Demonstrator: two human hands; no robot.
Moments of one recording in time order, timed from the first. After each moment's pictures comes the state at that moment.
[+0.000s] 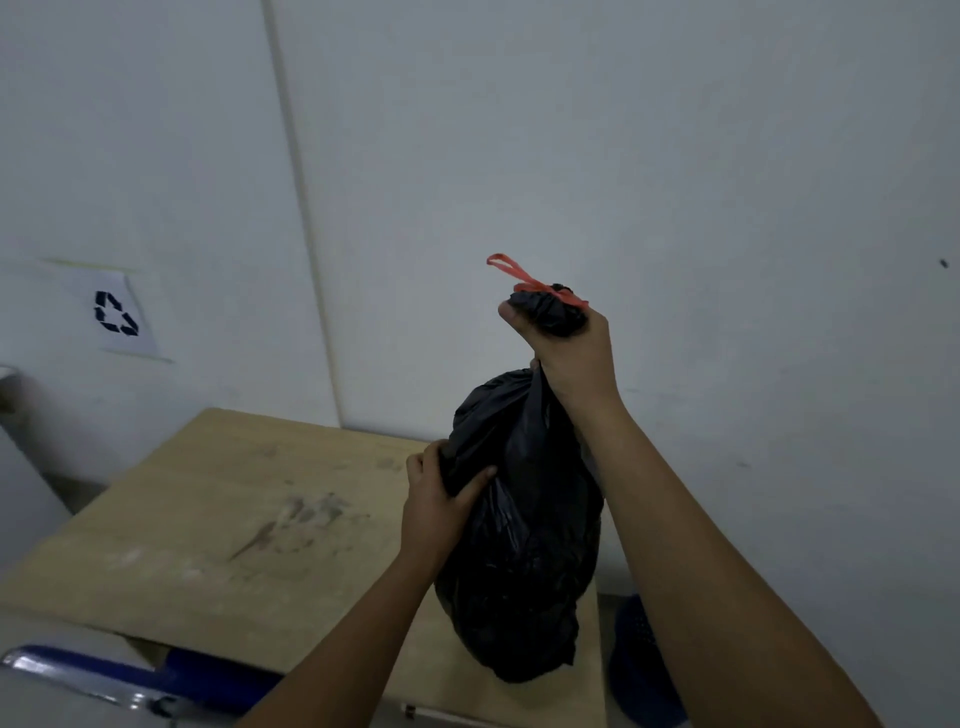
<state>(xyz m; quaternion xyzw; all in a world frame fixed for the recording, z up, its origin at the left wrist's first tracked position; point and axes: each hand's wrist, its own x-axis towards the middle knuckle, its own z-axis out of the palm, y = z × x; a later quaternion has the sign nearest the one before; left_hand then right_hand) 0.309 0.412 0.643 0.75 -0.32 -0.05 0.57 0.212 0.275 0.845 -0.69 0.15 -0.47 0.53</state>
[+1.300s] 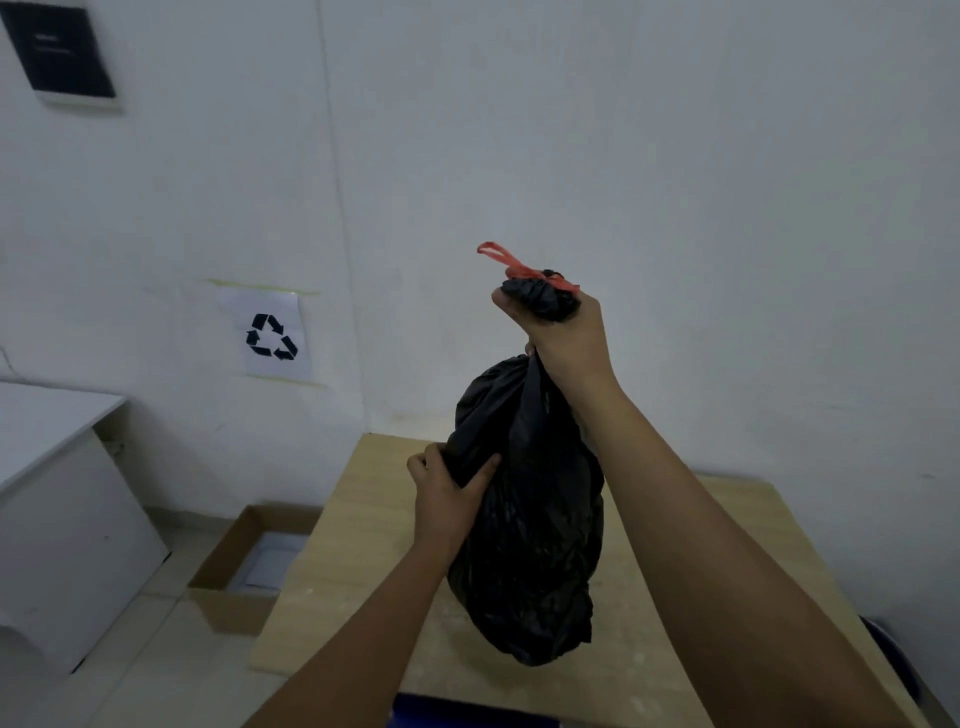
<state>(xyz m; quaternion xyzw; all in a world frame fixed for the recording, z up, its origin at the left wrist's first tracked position) 0.784 0.729 0.649 0.75 -0.29 -0.11 0.58 0.697 0.618 0.867 -0.69 0.17 -0.47 0.53</state>
